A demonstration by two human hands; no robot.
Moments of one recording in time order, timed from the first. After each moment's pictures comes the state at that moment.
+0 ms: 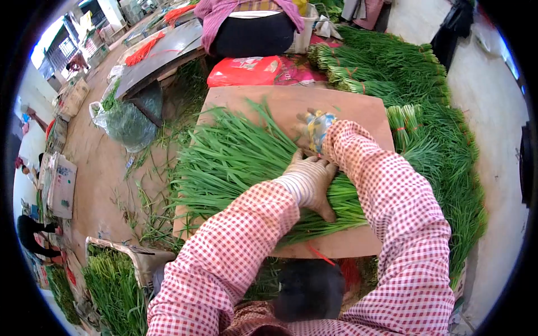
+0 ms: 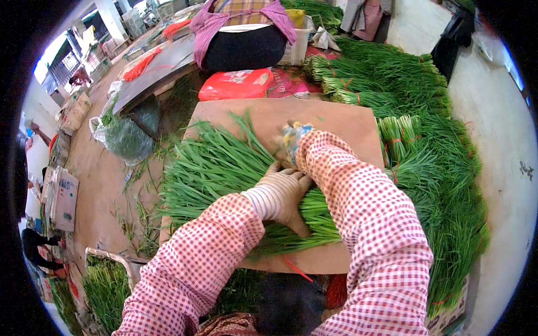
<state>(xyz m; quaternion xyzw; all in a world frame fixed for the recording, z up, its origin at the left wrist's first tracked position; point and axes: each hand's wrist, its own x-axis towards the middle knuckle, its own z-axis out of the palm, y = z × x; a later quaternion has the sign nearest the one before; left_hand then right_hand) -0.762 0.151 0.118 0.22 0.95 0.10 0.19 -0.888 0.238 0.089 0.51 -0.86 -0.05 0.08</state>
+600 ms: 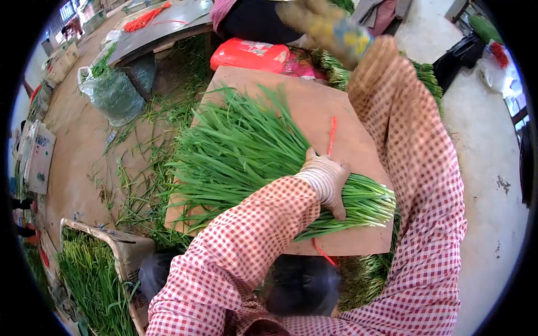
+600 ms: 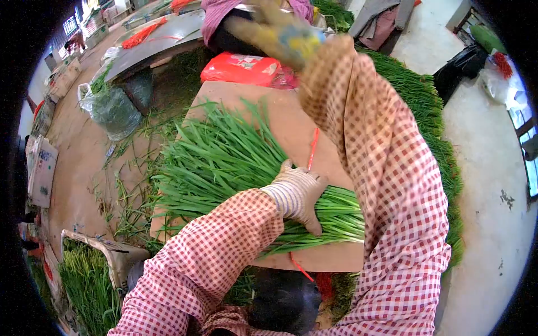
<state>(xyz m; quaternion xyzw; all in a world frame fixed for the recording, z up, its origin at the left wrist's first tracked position) -0.761 0.136 0.125 0.25 0.92 0.21 0.22 -0.926 0.144 0.232 0.52 -0.82 0.20 0.10</state>
